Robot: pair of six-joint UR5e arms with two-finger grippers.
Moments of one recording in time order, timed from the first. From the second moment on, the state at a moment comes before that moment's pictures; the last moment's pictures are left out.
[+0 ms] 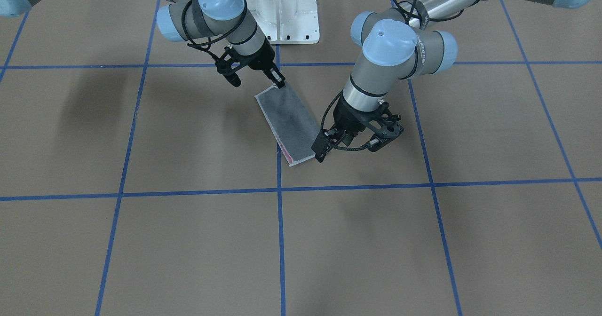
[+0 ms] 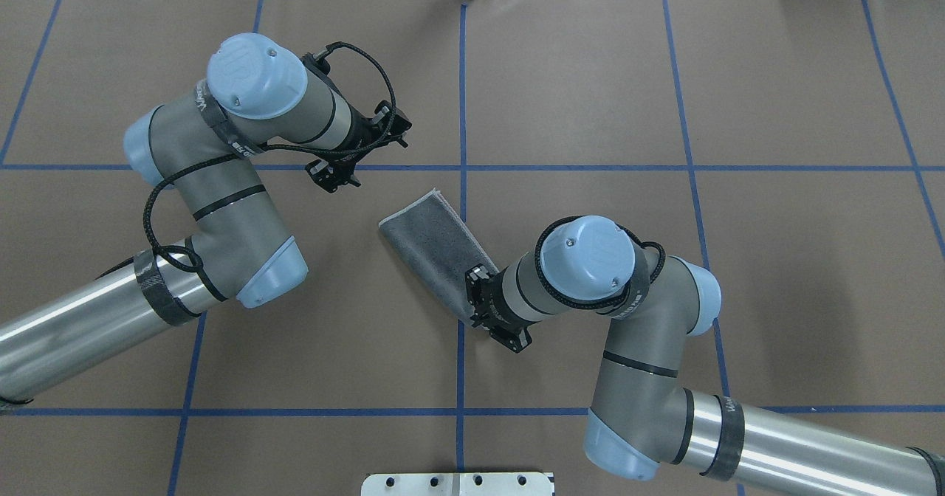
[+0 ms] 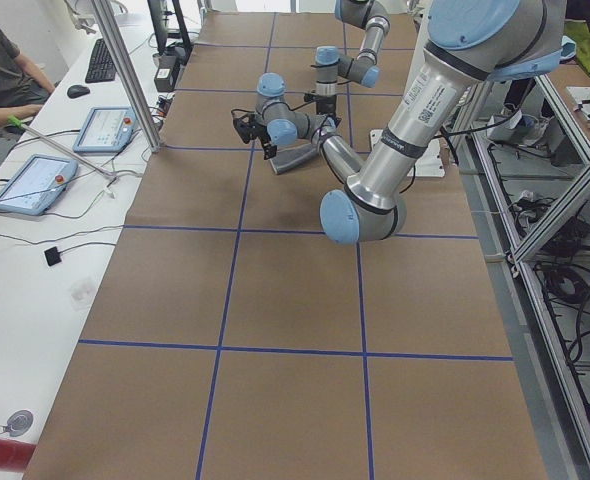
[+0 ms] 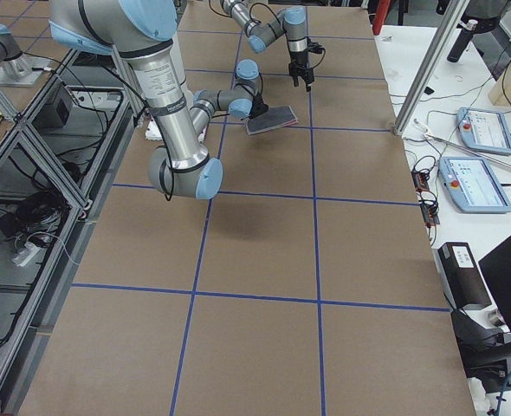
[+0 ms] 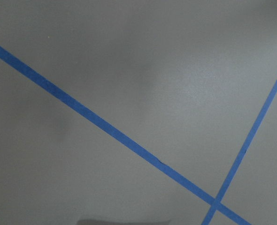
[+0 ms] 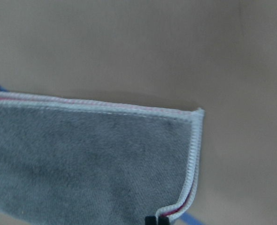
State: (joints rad) left arm -0.69 -2.23 -1.56 -1.92 -1.93 -1.80; right arm 0.35 -0.97 1.67 -1.15 1.91 2.45
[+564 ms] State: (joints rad) left arm -0.69 -2.22 -1.57 -1.92 -1.93 -1.80; right arm 0.32 -0.89 1.59 -1.14 1.90 2.49
